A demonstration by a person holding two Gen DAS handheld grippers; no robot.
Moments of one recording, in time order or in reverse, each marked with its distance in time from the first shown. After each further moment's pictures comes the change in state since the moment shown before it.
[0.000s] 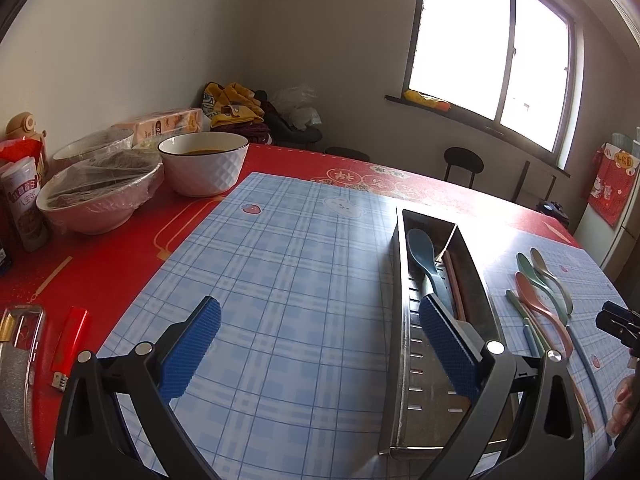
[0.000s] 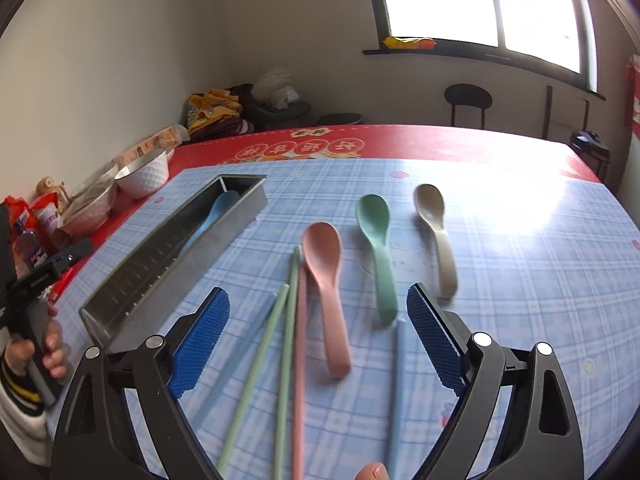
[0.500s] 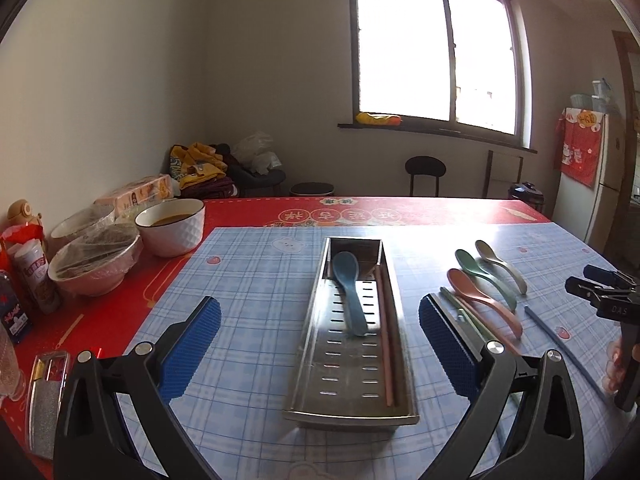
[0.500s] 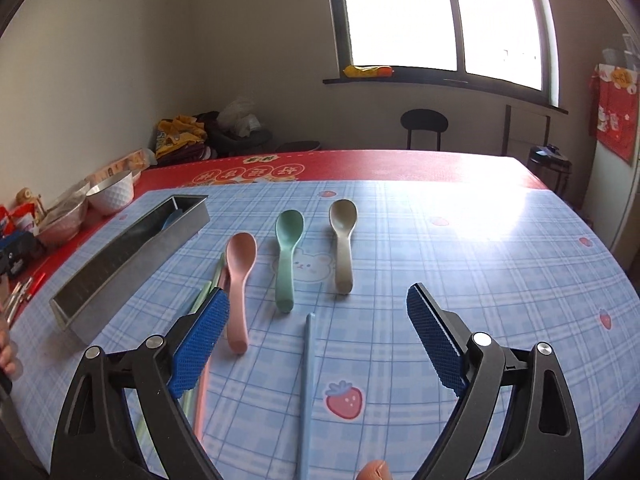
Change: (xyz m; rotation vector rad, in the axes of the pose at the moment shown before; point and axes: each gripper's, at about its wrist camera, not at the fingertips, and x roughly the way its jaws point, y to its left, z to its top) left arm -0.075 -0.084 -0.003 0.199 -0.116 -0.069; right arm -0.035 -0.049 -0.015 0.006 -0.140 -0.080
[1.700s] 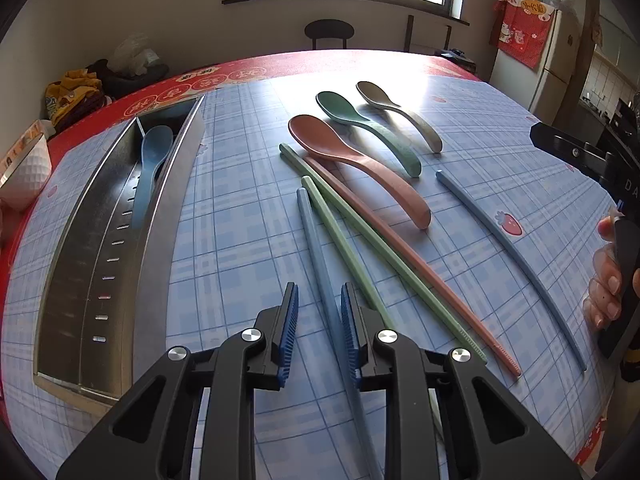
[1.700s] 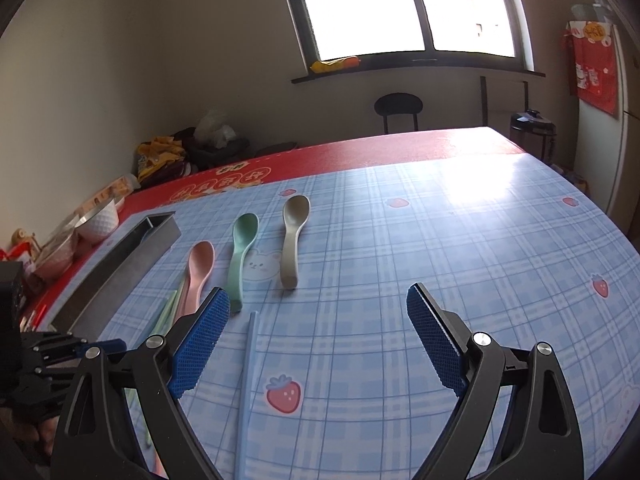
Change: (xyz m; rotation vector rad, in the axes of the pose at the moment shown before) left arm 0.106 -0.132 -0.052 0.162 0.482 -0.250; right arm 0.002 -0.047 -0.006 0.121 0.016 -0.006
